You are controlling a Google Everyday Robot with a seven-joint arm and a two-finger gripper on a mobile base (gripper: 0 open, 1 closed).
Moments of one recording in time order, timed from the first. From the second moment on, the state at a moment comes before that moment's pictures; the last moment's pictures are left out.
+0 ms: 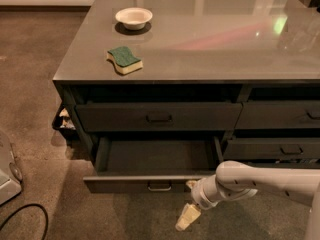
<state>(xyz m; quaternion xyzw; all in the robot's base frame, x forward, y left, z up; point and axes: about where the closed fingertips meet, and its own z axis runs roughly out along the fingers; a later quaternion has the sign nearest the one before) 0.442 -0.093 0.407 -0.53 0.79 0.25 0.19</state>
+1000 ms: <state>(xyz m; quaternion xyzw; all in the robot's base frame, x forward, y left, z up) 0.462 -0.088 0.413 -0.52 0.79 0.25 0.22</state>
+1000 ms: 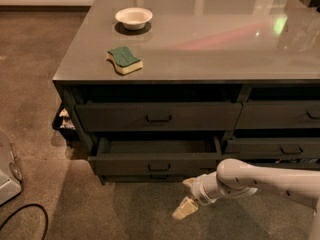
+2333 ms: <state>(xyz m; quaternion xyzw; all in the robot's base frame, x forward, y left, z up) 0.476 -0.074 0.414 -0.54 0.77 0.26 0.23</state>
